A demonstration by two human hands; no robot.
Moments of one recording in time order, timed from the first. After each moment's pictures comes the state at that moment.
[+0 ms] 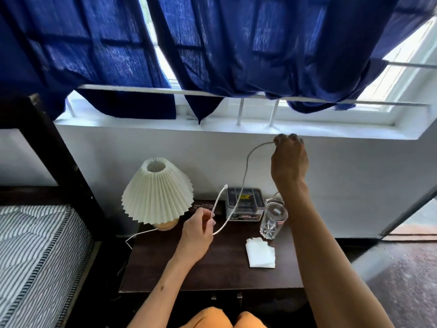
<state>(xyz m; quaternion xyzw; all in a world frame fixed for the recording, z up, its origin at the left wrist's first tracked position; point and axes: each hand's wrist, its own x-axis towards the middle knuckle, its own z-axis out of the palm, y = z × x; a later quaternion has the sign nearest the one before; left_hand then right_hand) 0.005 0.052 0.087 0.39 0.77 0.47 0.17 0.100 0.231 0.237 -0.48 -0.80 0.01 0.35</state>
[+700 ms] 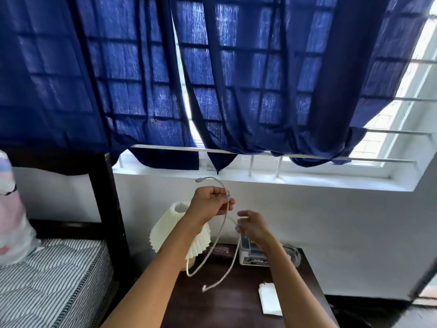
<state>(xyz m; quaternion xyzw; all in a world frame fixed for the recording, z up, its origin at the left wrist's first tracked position) -0.008 0.028 0.280 0.33 0.62 0.65 0.28 0.077 0.152 0.209 -0.41 -0.69 0.56 0.19</state>
